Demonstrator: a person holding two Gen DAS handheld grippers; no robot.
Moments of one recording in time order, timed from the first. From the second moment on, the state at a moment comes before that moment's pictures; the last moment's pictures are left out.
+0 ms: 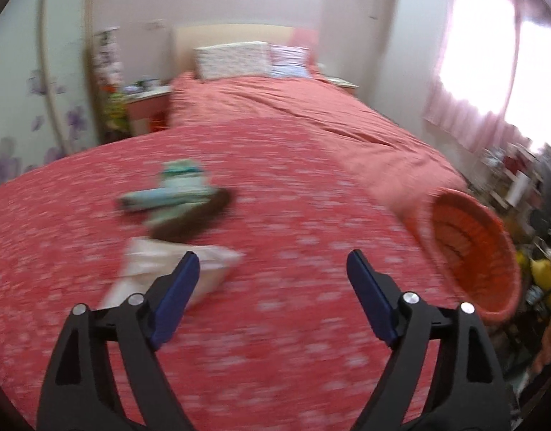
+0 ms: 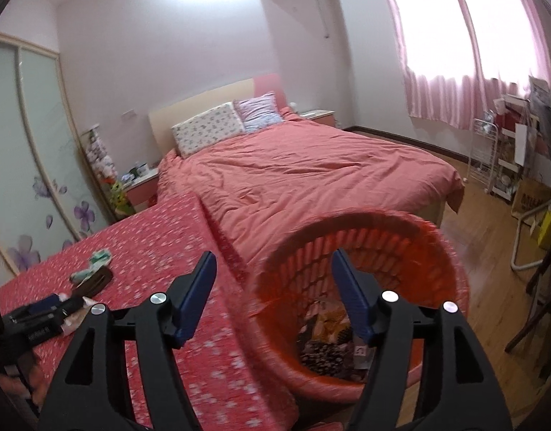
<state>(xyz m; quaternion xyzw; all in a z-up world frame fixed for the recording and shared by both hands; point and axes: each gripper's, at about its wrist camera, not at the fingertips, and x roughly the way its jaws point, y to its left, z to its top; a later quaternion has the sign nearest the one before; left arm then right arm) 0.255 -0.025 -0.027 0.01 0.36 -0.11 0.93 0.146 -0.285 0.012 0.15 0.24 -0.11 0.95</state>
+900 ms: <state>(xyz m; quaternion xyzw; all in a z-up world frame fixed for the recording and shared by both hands) 0.287 0.056 -0.073 -0.06 0.41 -0.07 0.91 0.177 -0.180 -0.006 0.09 0.30 -0.01 0.95</state>
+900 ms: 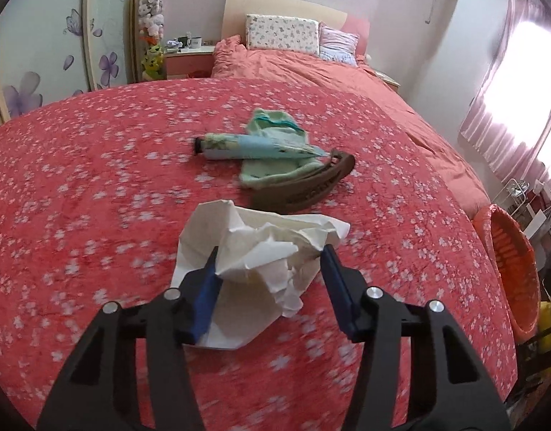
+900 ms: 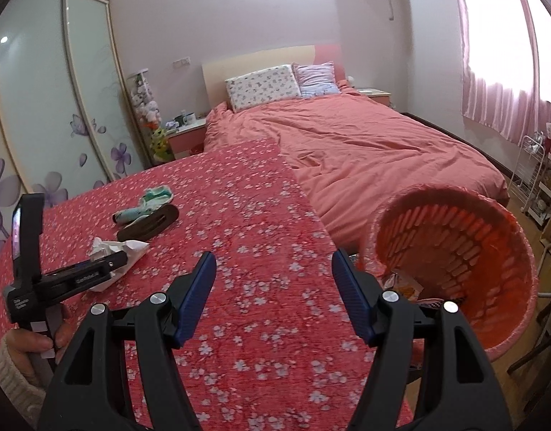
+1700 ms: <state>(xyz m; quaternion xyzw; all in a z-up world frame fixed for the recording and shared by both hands) 0.266 0.237 -0.072 -0.13 0.40 0.06 0.90 0.284 -0.016 -0.031 0.08 0.39 0.06 0.92</state>
